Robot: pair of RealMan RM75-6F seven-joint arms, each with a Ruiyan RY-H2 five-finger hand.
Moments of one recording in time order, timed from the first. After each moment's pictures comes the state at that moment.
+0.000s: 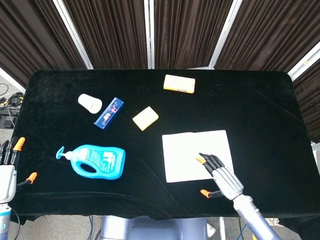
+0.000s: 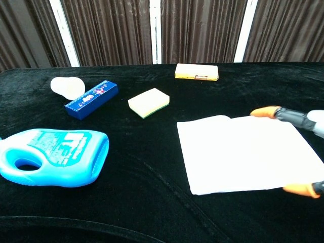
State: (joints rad) left arm -0.01 -1.27 -0.08 -1.60 1.53 1.64 0.23; right arm 0.32 -1.39 -0.01 -1.66 -1.64 1.19 0.08
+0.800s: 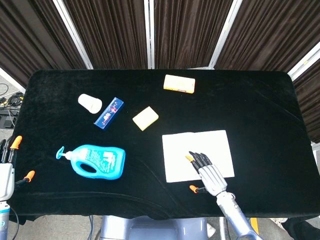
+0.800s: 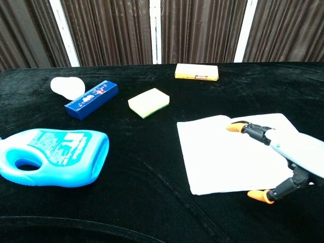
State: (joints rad) left arm -0.02 -1.28 -0.10 -1.58 1.48 1.63 0.23; right arm 0.33 -1.63 0.02 -1.49 -1.54 1.18 -0.09
